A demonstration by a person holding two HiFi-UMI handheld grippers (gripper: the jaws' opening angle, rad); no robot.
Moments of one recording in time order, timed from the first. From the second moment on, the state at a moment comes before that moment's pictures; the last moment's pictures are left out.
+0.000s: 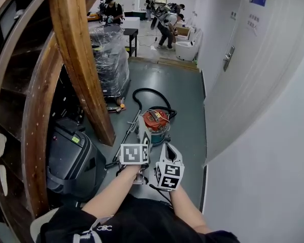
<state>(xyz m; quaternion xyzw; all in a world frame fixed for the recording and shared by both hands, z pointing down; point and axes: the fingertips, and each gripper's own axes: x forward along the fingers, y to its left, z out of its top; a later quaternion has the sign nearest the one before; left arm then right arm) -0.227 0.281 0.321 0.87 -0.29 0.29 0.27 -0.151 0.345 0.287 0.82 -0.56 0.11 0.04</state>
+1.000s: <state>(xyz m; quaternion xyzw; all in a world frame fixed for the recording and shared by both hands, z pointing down) -0.149 0.243 0.345 0.87 -0.27 0.31 0.27 -0.077 0.315 0.301 0.83 -0.55 0.12 0.04</state>
